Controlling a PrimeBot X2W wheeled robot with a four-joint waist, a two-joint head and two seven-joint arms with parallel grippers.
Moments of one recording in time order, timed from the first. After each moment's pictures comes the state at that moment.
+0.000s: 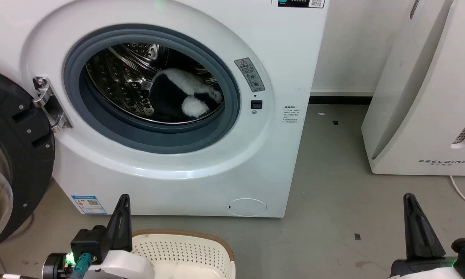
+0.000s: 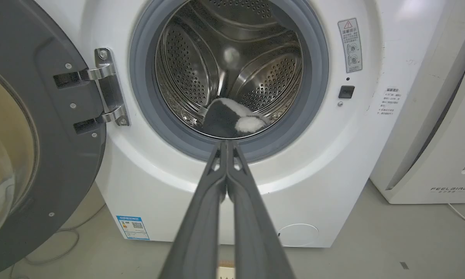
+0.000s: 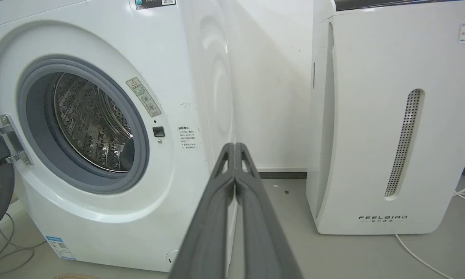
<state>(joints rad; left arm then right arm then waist) -0.03 0.05 0.05 0.20 -0.06 -0.04 -0.25 0.11 -0.05 -0.08 -0.05 0.16 0.13 -0.26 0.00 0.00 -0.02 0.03</state>
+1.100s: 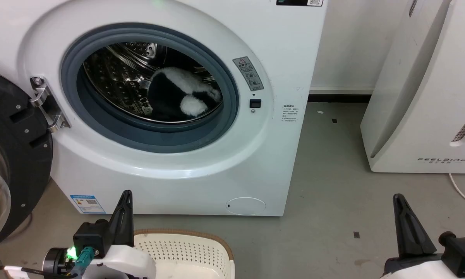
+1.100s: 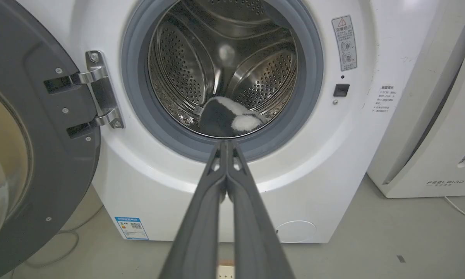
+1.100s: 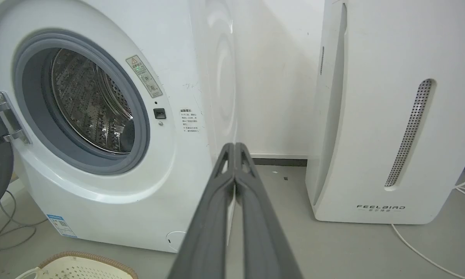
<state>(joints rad) -0.03 0.05 0.04 0.15 -0.05 -0.03 -0.18 0.10 -0.05 -0.06 -0.04 0.12 0.13 -0.18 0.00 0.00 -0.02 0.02</state>
